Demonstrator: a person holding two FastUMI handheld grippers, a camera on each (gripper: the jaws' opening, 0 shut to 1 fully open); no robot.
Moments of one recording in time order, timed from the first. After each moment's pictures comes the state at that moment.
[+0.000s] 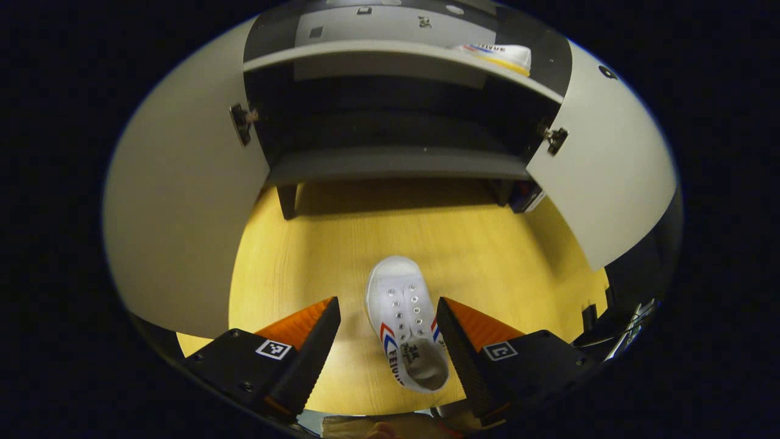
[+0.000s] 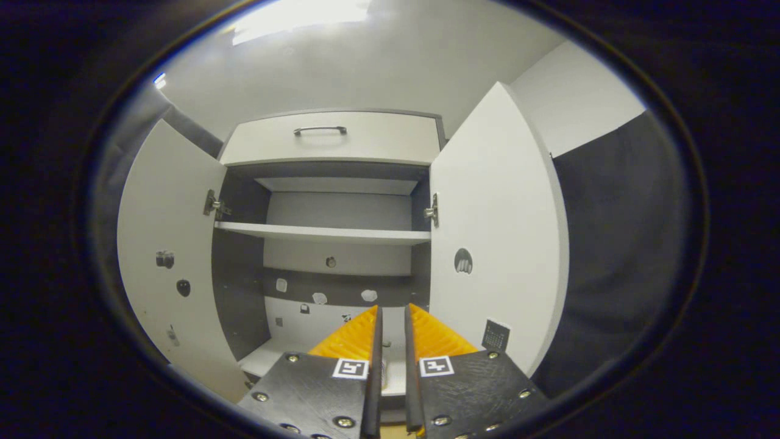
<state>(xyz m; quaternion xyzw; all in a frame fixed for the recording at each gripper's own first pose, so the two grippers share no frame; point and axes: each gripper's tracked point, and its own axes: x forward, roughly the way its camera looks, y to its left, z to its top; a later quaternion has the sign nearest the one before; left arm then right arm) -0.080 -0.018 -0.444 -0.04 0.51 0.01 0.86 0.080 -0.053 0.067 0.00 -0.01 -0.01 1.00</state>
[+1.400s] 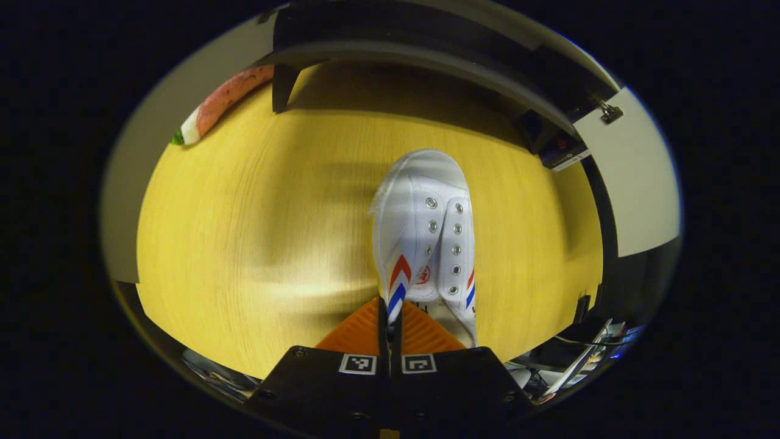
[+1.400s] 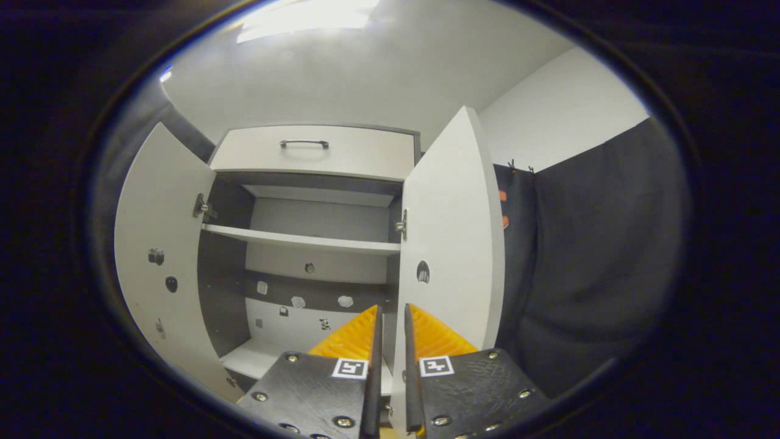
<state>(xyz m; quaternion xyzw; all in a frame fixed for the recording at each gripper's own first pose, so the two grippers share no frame) -0.125 -0.015 -0.514 -0.14 0.62 0.01 0.77 0.055 -0.088 0.083 -0.02 -0.03 -0.05 1.00</state>
